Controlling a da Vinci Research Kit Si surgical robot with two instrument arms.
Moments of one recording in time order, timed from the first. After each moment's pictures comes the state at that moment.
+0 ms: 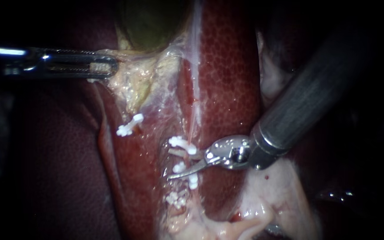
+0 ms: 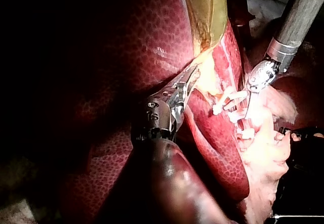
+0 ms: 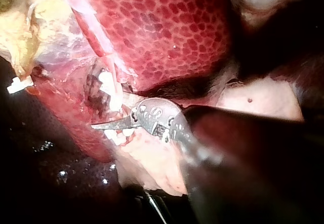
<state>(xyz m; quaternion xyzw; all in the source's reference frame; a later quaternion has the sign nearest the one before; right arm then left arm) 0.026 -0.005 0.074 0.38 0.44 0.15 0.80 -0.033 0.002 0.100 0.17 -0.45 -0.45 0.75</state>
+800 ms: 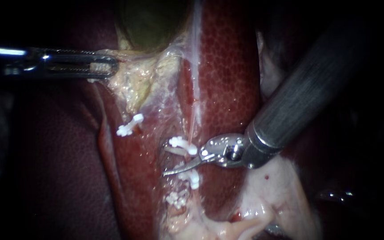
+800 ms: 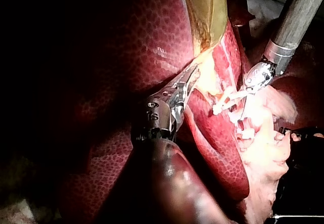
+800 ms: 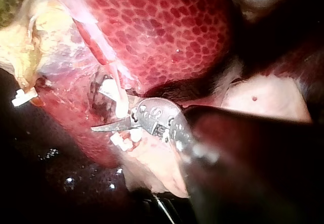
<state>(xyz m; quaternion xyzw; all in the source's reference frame) 0.027 -0.005 0.074 0.38 0.44 0.17 0.80 -0.033 0.002 0.100 0.17 -0.45 -0.45 0.75</state>
